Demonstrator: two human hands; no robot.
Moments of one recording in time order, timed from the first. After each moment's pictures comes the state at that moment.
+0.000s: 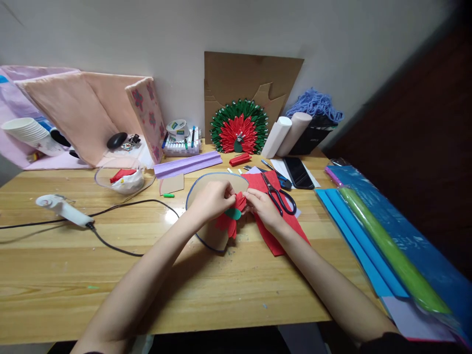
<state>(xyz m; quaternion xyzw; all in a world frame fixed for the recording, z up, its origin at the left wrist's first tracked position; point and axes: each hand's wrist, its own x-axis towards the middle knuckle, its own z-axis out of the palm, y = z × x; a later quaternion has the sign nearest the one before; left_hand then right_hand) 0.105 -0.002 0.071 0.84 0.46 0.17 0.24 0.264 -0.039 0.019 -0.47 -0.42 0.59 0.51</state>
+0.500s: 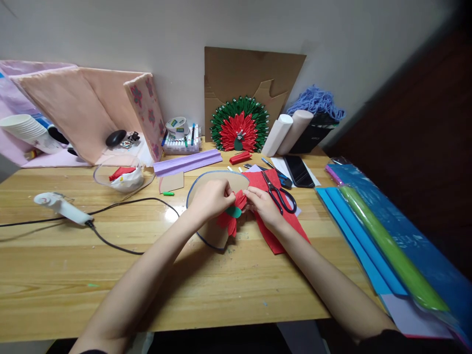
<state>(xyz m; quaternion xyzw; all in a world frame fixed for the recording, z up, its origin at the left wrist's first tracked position) 0.106 -0.004 0.075 0.83 0.49 0.14 0.22 0.264 -0.039 0.018 -0.46 -0.42 0.59 0.51</state>
